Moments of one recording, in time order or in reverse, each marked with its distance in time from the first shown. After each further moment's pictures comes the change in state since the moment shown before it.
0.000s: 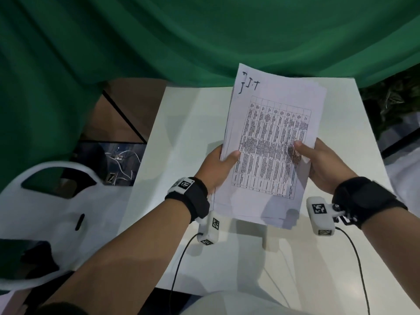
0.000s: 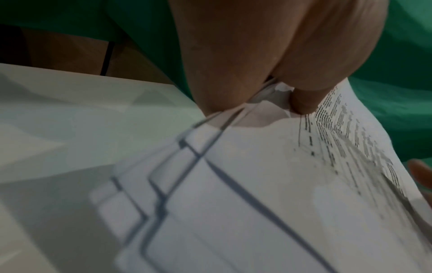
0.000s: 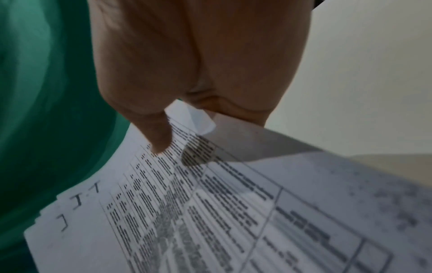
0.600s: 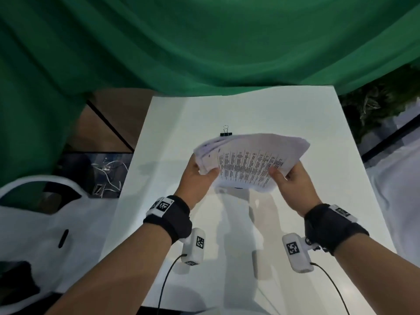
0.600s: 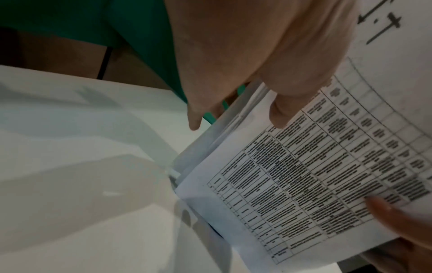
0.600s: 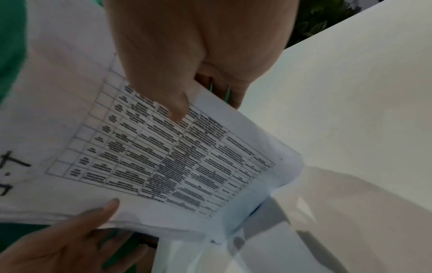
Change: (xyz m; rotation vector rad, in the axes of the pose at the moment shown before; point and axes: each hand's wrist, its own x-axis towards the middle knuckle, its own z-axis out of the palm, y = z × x) left_hand -0.003 -0.012 -0.004 -0.057 0.169 0.029; right_hand -0.018 0.040 0.021 -0.399 0.222 -0.242
